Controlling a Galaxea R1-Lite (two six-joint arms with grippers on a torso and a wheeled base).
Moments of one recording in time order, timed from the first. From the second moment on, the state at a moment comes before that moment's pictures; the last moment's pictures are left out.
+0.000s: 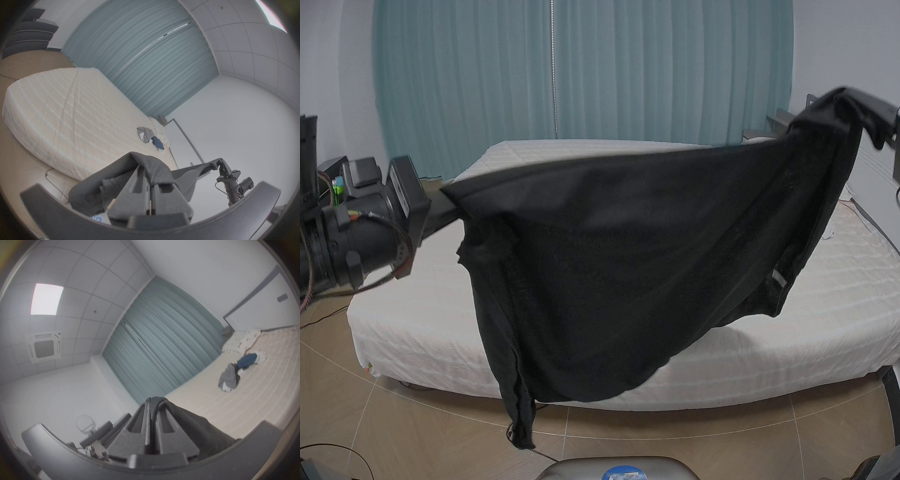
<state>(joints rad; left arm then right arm) -0.50 1.26 -0.99 -0.14 -0.07 -0.84 0.47 1.16 -1.13 -0.36 -0.14 0.63</state>
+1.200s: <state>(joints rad) -0.29 1.89 -1.53 0.04 -0.14 -0.97 0.28 2.00 -1.67 -0.52 -0.20 0.62</state>
